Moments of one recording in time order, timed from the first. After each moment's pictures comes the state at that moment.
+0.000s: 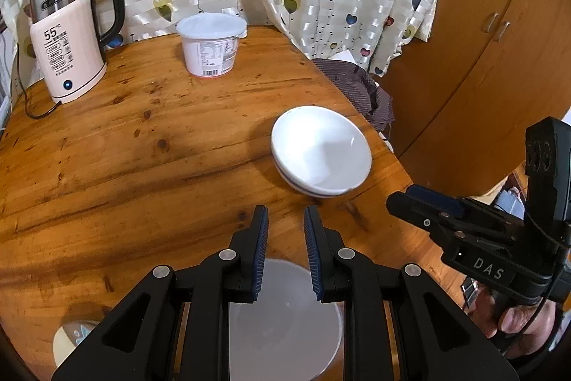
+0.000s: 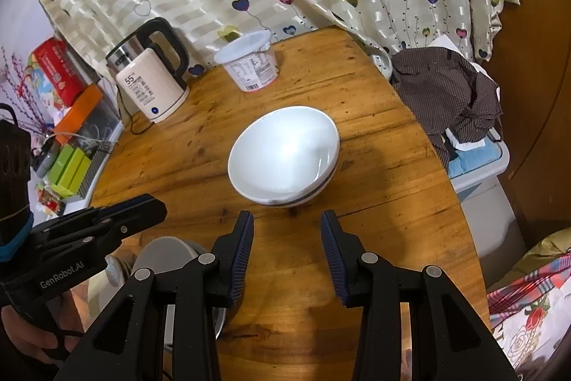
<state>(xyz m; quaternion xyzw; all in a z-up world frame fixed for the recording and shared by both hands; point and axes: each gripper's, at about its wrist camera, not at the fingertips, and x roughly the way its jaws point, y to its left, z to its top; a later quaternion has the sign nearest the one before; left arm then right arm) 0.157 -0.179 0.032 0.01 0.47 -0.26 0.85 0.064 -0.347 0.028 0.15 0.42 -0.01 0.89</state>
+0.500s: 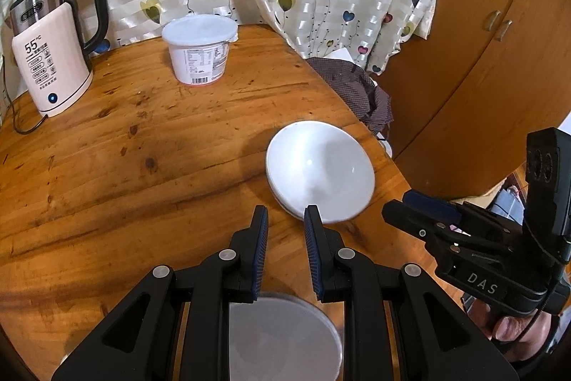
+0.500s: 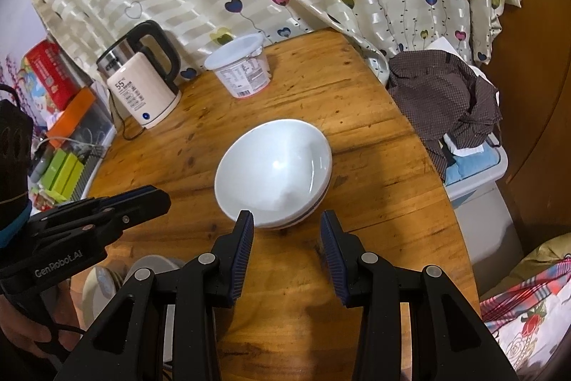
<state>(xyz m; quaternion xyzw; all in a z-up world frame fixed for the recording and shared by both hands) 0.186 -0.196 0.031 0.02 0.48 -0.27 0.84 0.088 -0.360 0.026 0.15 0.43 -0.02 0.89</state>
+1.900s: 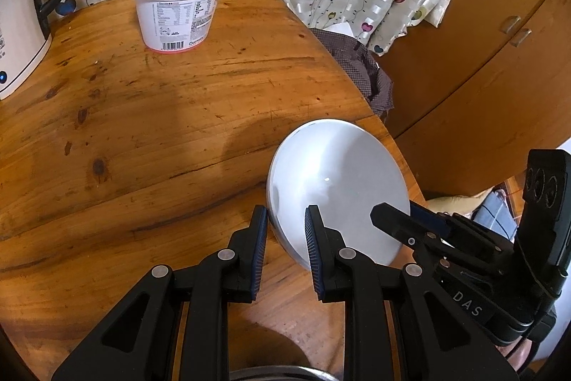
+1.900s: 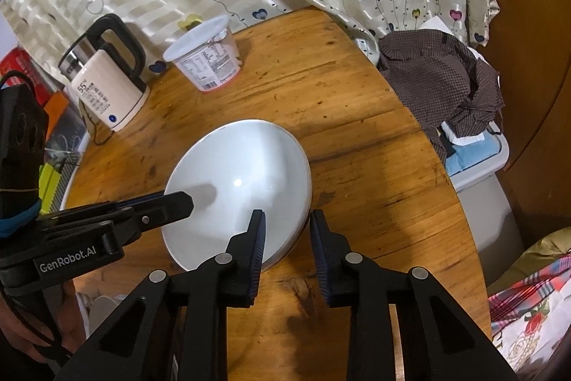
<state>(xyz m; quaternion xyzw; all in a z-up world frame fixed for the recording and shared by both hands) 0.248 -0.221 -0.018 -0.02 0.54 -0.29 0.79 0.136 -0.379 -0.013 0.16 0.46 -0.04 0.87</state>
